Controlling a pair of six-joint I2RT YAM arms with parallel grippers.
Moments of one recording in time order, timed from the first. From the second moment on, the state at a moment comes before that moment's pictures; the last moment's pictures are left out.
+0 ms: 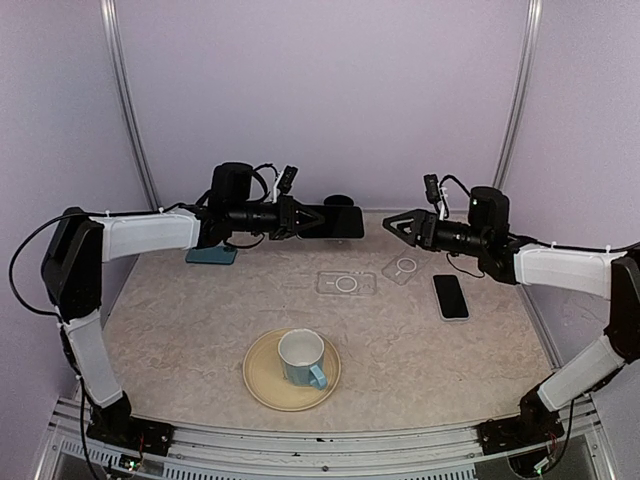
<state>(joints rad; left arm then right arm) -0.58 1.85 1.37 0.20 0.70 -0.66 0.41 1.44 0.87 0.40 -0.62 0.56</state>
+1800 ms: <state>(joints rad) -0.50 2.38 1.83 -0.23 0.91 -0.76 0.47 1.96 1.11 0.20 -0.49 0.40</state>
